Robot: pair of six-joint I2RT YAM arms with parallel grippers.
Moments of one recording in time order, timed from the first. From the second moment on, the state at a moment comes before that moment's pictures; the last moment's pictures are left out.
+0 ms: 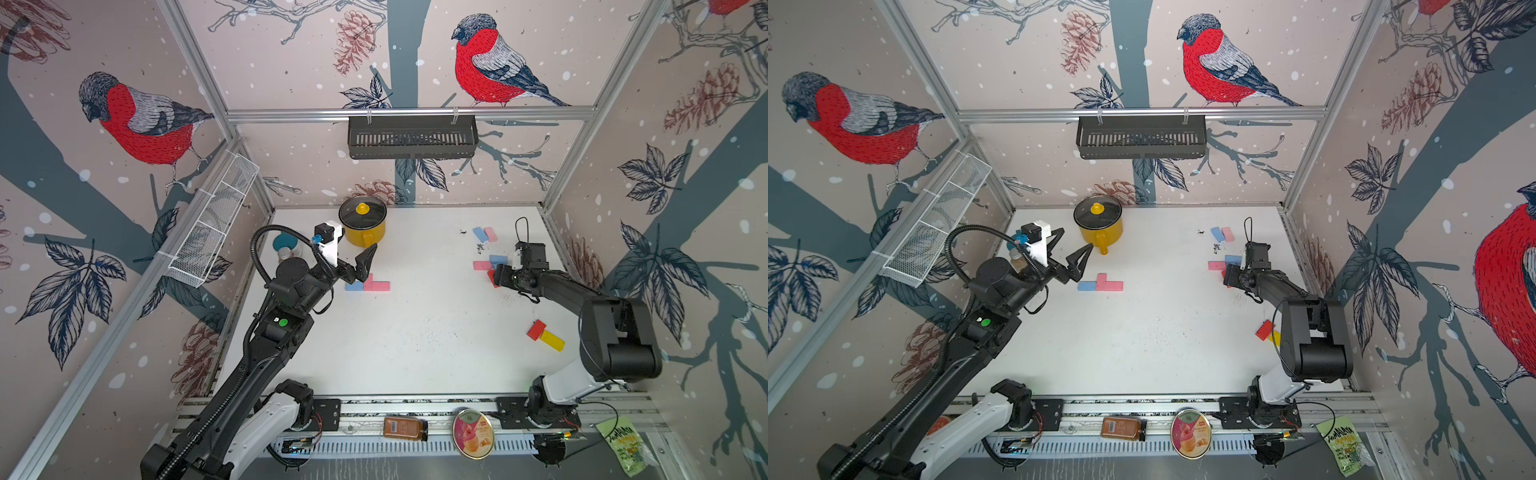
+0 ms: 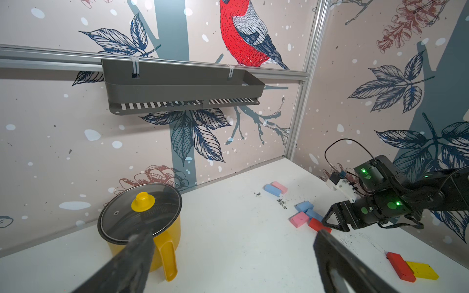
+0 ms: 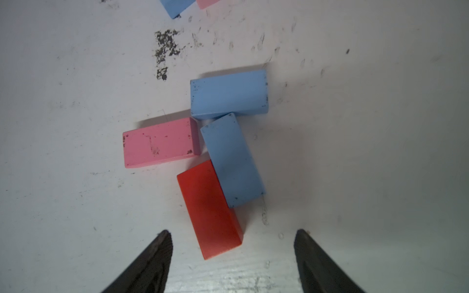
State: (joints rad) left arm -0.38 0.85 0.75 0.15 0.24 -0.08; right arm 0.01 1.59 0.82 -0.20 -0.09 0.20
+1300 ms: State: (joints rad) left arm -0.38 0.86 0.76 0.14 0.22 -0.07; right arm 0.12 1.71 0.88 -0.21 0.08 0.16
